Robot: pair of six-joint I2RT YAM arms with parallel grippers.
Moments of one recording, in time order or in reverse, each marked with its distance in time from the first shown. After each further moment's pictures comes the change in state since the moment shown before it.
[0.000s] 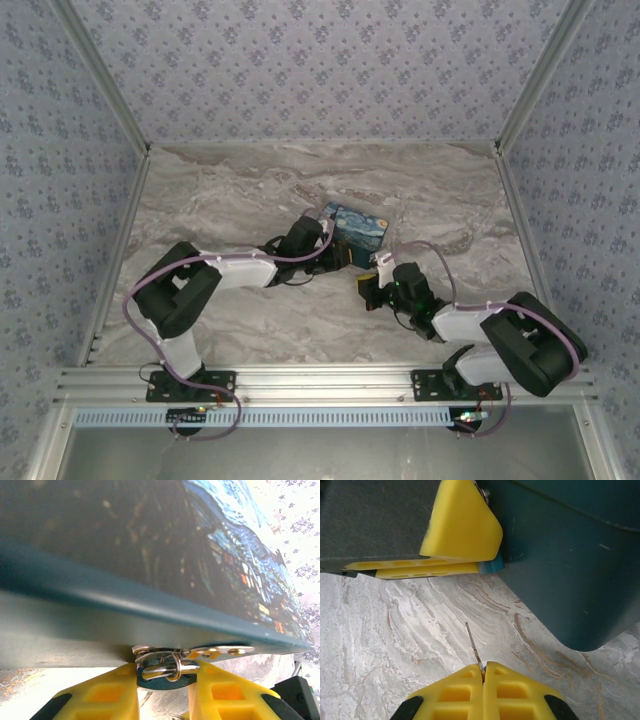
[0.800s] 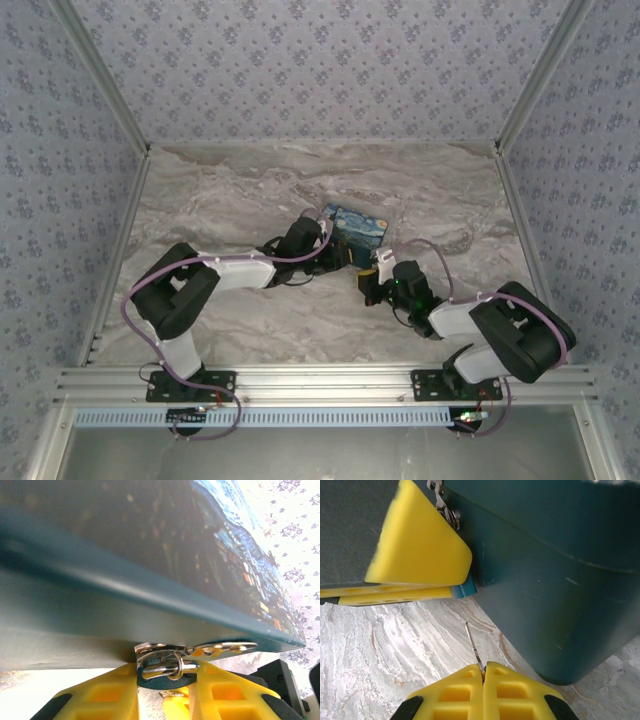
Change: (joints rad) left arm 0.000 -0.013 -0.016 0.022 0.019 -0.051; right arm -0.025 0.083 0.008 0.111 0.011 0.000
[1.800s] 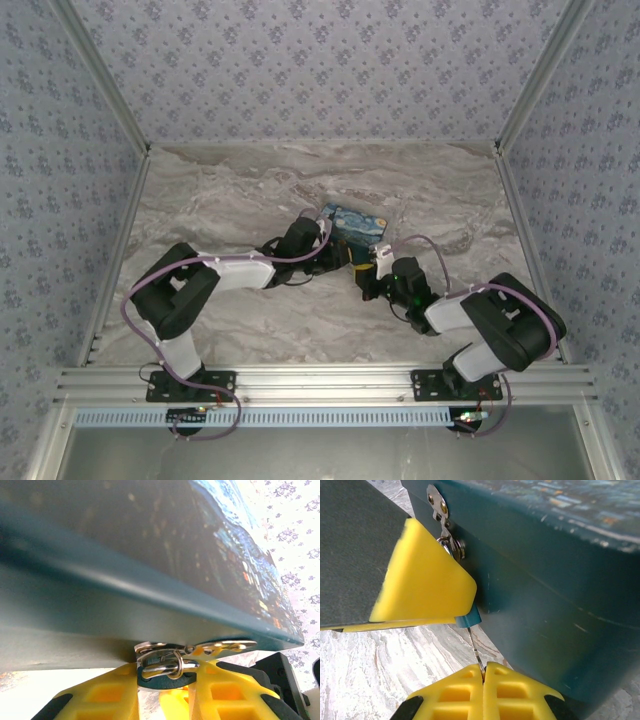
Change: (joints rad) left arm 0.003 -0.003 -0.010 0.023 -0.001 -0.016; right arm -0.011 0.067 0.026 0.092 -0.018 0.001
